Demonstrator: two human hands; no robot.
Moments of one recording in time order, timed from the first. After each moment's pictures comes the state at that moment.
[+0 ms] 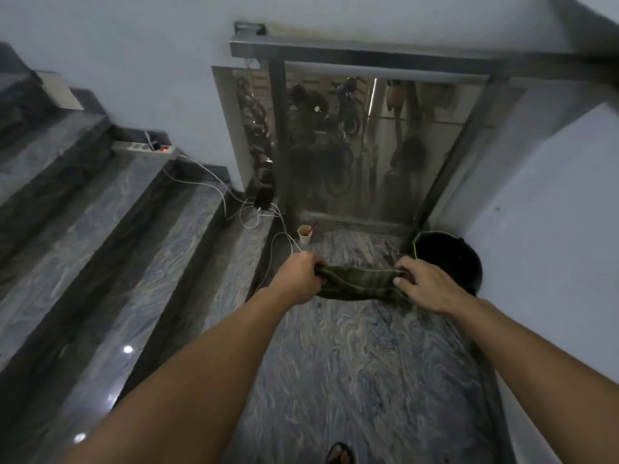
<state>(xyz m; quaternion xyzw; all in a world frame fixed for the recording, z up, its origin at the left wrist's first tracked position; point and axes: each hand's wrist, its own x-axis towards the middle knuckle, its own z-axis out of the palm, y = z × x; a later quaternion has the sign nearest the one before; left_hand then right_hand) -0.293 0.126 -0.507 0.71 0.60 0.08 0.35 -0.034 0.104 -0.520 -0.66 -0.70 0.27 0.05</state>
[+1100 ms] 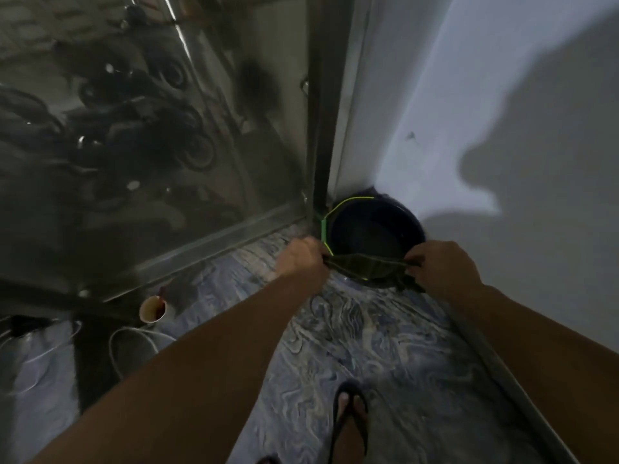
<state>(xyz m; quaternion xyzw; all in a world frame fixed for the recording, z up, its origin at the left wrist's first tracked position) 0.073 0.508 -0.817 0.83 0.45 -0.04 0.33 0.254 0.359 -0.808 -0.88 -0.43 0.19 0.06</state>
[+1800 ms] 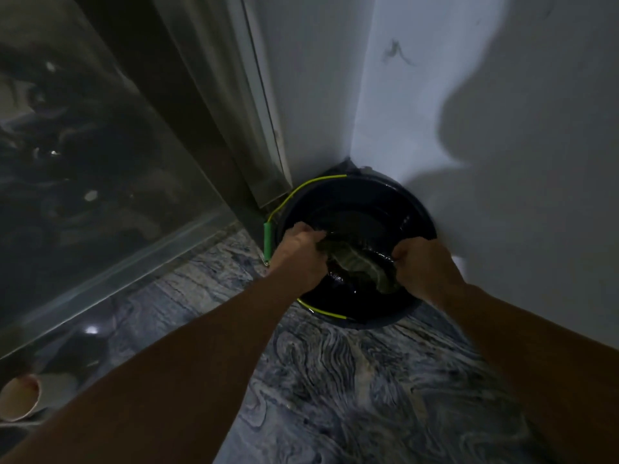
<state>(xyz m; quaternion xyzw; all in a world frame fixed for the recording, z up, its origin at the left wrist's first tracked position) 0.249 0.558 -1.063 0.88 0.36 -0.07 0.30 0.389 0.408 -1.061 -0.91 -0.31 0.27 0.10</state>
